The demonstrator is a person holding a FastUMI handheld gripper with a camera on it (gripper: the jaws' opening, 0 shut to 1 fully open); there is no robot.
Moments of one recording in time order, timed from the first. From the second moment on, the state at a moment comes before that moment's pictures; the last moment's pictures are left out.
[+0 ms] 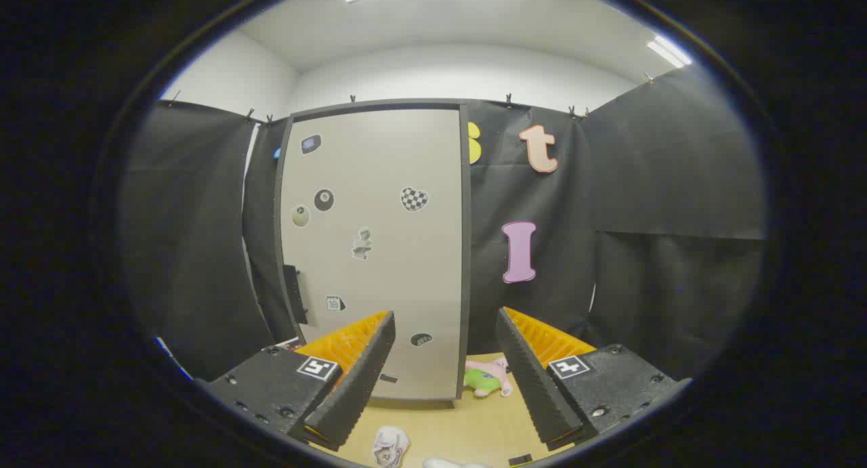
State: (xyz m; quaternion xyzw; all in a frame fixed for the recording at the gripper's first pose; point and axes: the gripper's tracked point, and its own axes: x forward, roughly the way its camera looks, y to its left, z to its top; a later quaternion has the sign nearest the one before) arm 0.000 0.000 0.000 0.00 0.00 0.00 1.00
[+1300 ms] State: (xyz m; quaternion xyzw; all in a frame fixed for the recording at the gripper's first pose) arm 0.016 0.017 -0.011 -0.01 0.01 0.00 1.00
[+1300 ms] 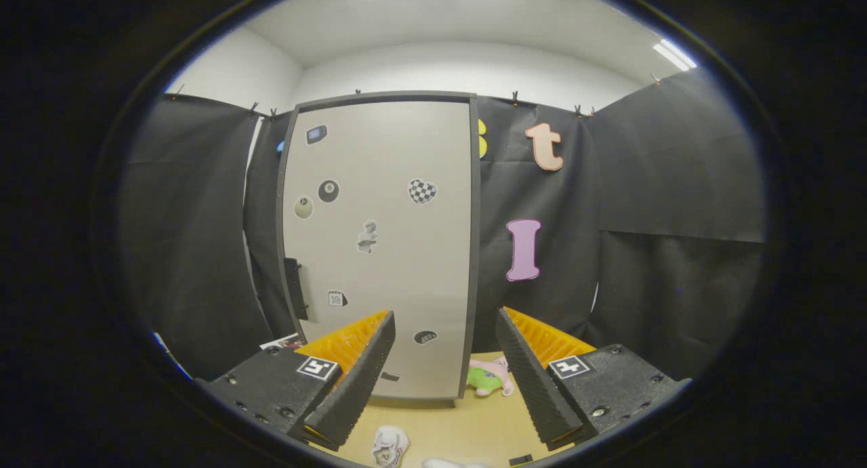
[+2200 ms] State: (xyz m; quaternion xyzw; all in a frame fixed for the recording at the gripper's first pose) arm 0.161 0.240 -0.075 0.01 0.05 0.11 0.99
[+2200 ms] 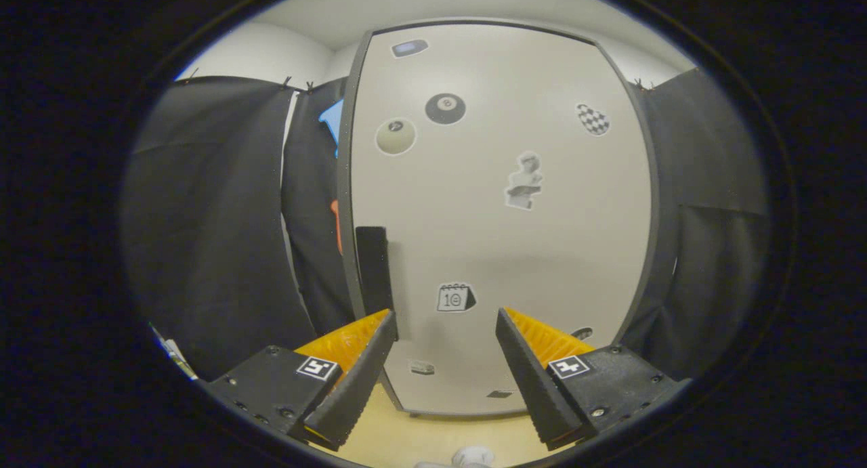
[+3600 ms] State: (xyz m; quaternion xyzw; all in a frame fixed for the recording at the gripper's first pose) arm 0.171 0.288 -0.096 0.00 0.07 0.19 0.98
